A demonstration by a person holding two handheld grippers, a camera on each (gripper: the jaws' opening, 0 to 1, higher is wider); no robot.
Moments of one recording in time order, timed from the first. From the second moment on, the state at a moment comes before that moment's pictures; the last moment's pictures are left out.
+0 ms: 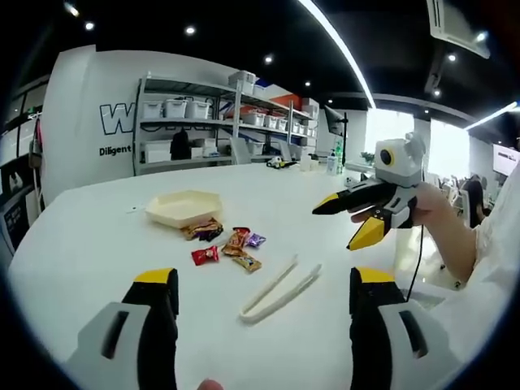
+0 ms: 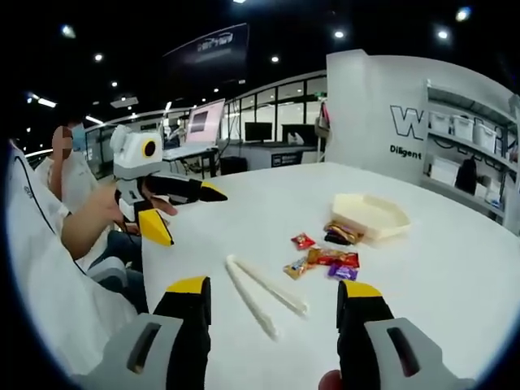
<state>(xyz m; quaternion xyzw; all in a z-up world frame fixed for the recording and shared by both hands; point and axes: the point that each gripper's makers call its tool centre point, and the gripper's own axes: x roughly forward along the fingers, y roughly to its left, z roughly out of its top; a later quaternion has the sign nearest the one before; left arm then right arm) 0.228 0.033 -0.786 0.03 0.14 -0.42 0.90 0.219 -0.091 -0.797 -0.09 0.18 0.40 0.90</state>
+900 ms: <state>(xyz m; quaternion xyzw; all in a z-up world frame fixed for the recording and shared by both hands) 0.226 0.032 -0.803 0.05 0.15 -0.42 0.89 0.225 -0.077 -0.841 -0.11 0.21 0.46 0.86</state>
